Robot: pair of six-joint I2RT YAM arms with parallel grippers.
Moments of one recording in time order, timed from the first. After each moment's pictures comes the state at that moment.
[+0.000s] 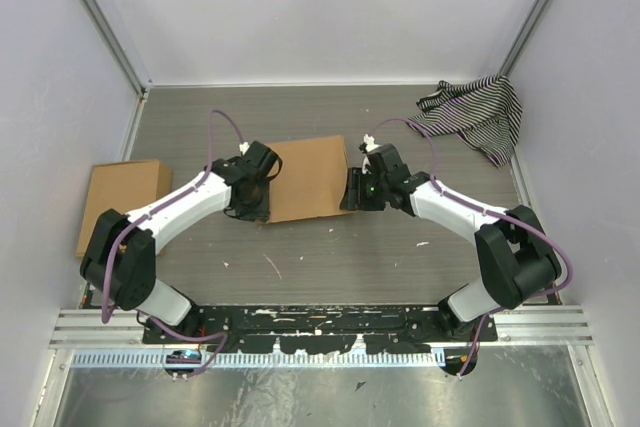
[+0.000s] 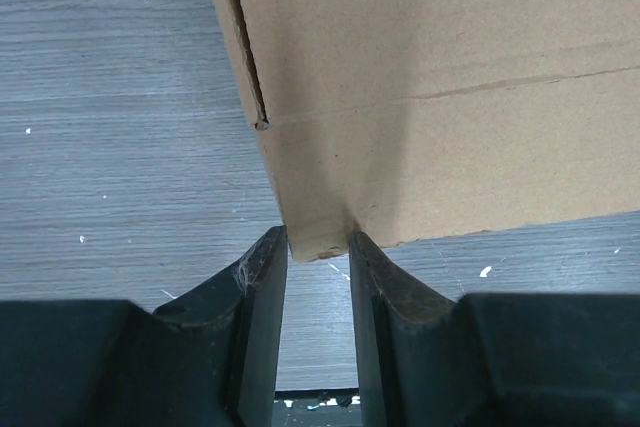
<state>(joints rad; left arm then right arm) -0.60 1.52 1.06 -0.78 -0.15 -0.56 0.52 1.49 0.87 -0.24 -0.20 0.48</state>
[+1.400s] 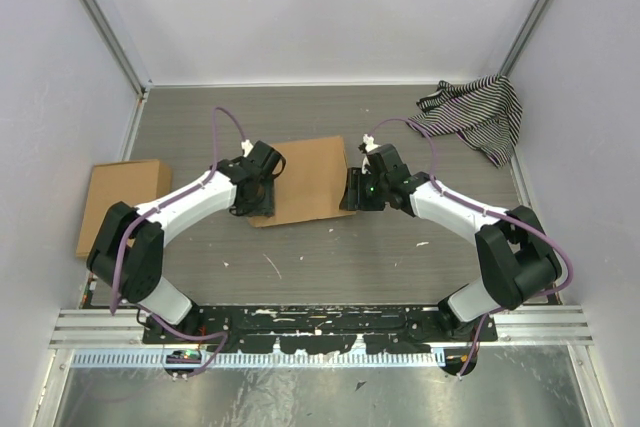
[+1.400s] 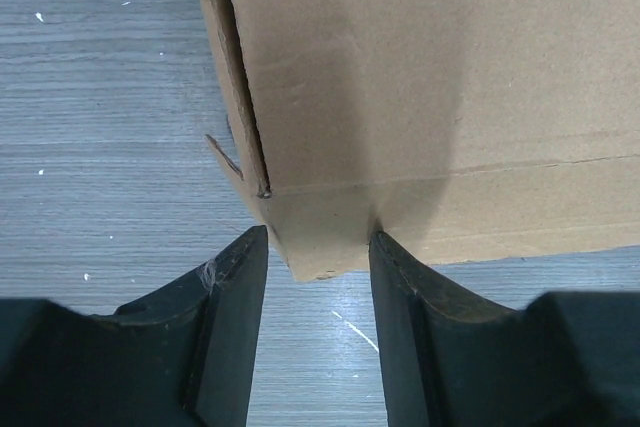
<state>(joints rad) -0.60 1.57 1.05 -0.69 -0.22 -0.56 0.52 1.49 0.87 -0.24 -0.20 0.48</state>
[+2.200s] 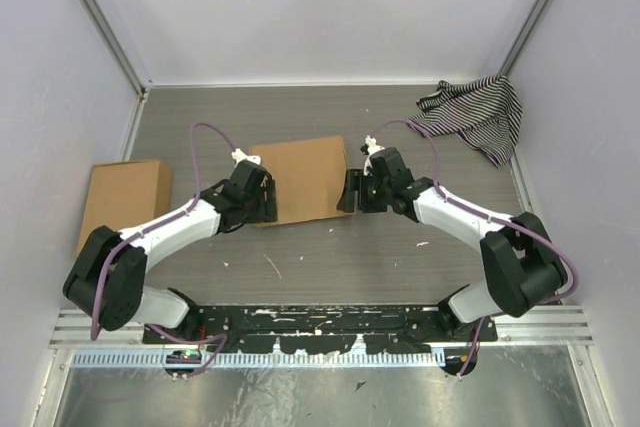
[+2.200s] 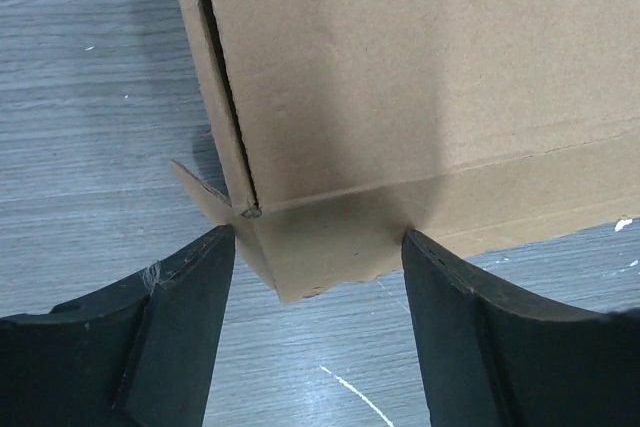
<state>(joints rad) -0.59 1.39 0.76 -0.33 -0.19 -0.53 0.52 1.45 0.82 -0.19 -0.20 0.48</state>
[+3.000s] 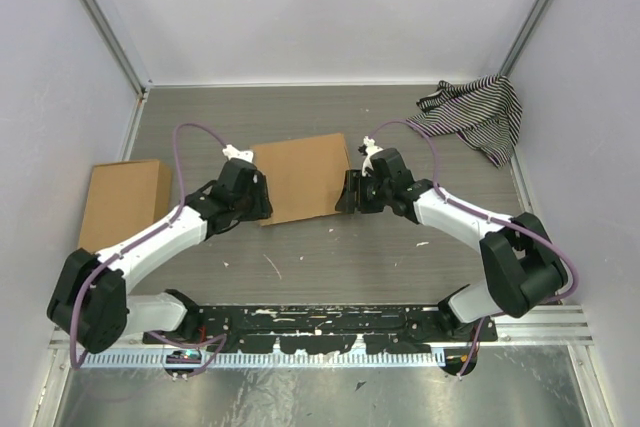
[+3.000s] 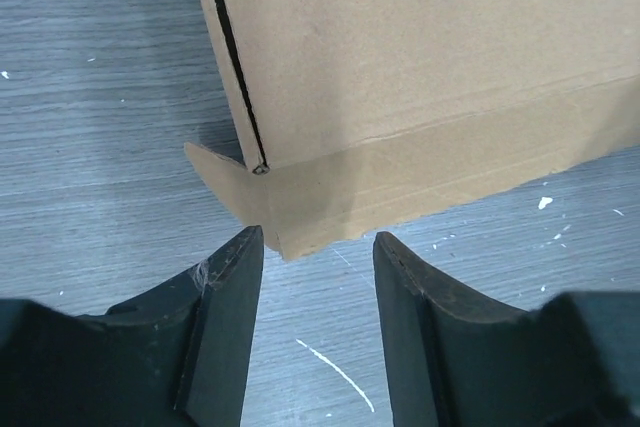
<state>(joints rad) -0.58 1.28 0.74 -0.32 -0.14 -0.54 0.52 1.45 0.80 -0.14 -0.26 0.47</state>
